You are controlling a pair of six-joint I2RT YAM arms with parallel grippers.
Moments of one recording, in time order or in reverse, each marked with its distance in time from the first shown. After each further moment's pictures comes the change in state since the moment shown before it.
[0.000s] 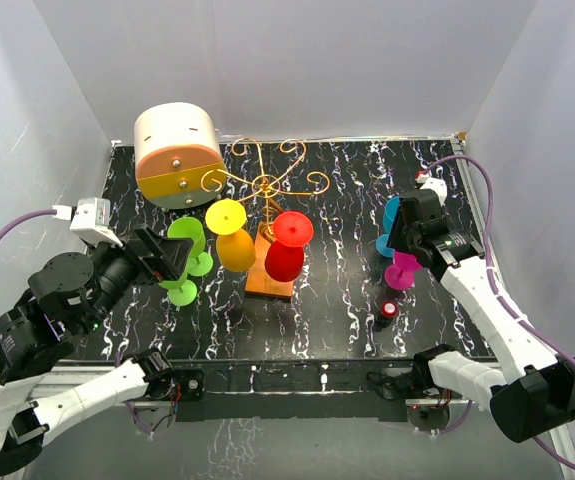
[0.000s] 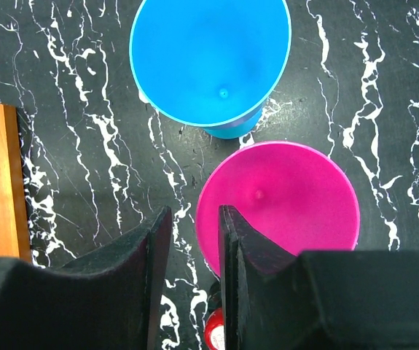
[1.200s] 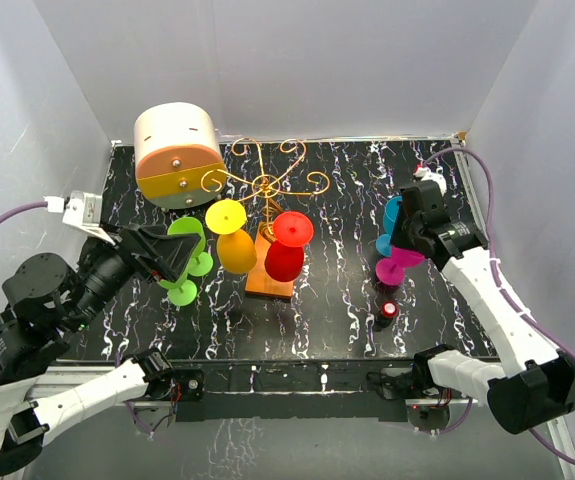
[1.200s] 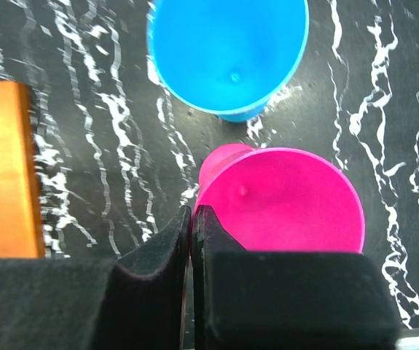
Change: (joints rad) left arm 0.000 0.000 0.034 0.117 0.134 0.066; right arm -0.004 0.045 0.066 -0.100 -0.045 0.005
